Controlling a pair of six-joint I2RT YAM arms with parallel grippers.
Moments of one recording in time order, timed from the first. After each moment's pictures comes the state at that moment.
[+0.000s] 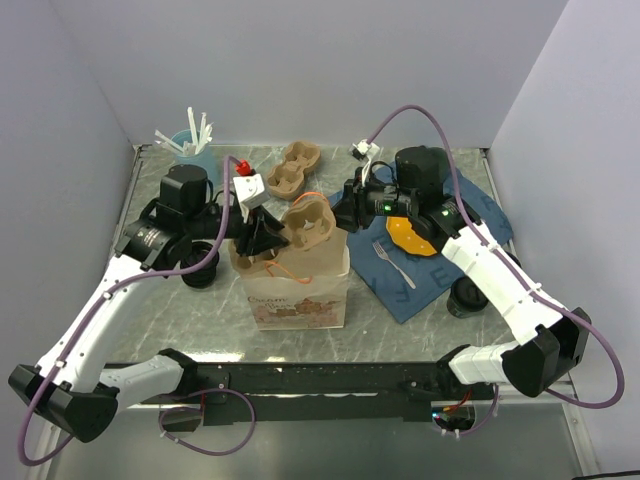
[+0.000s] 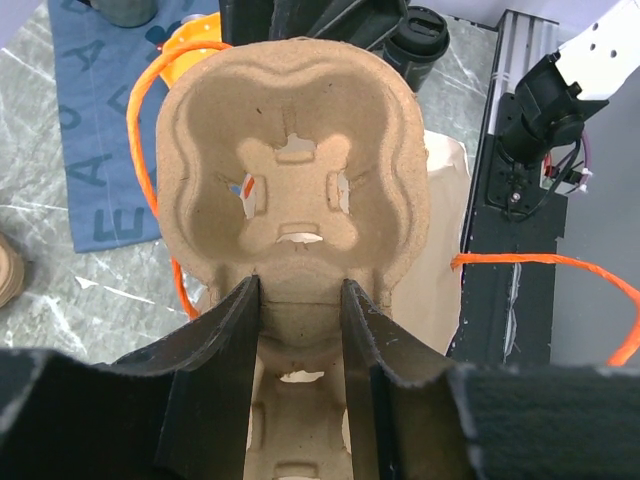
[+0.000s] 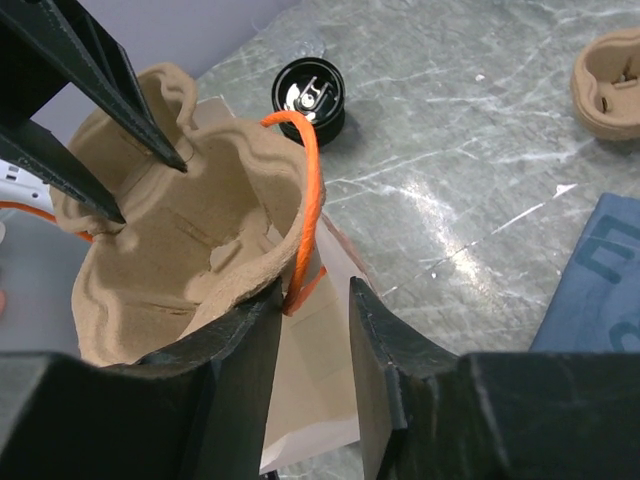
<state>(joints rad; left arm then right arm) -0.46 1.09 1.26 -0.60 0.80 0.25 0.52 1.31 1.32 -0.40 -0.68 0.12</state>
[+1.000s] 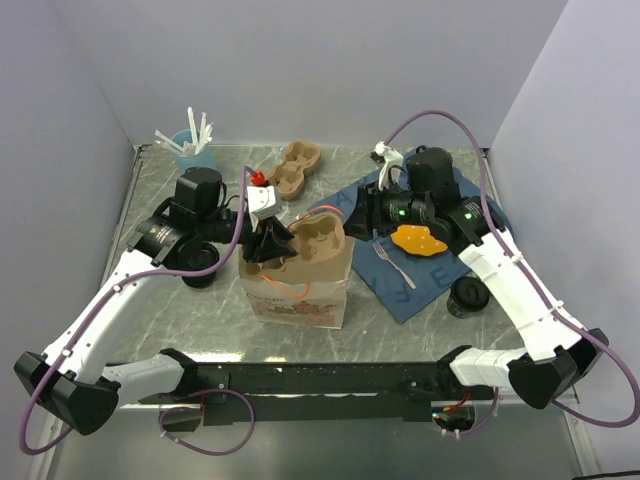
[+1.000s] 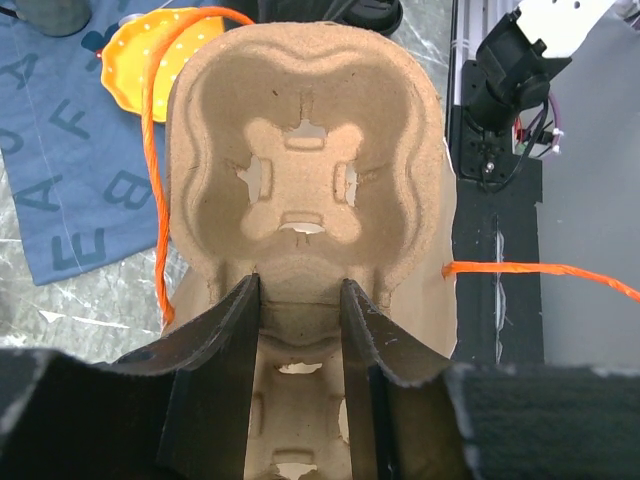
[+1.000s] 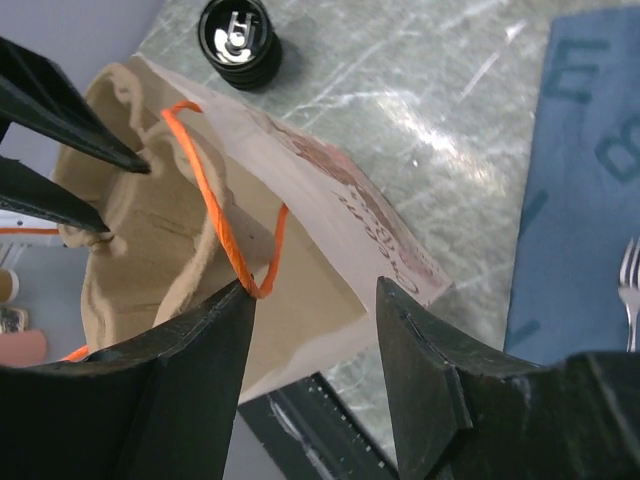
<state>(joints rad) -0.50 1.13 1.25 -0.61 0.87 0.33 0.51 1.25 1.42 -0.76 -0.46 0.24</state>
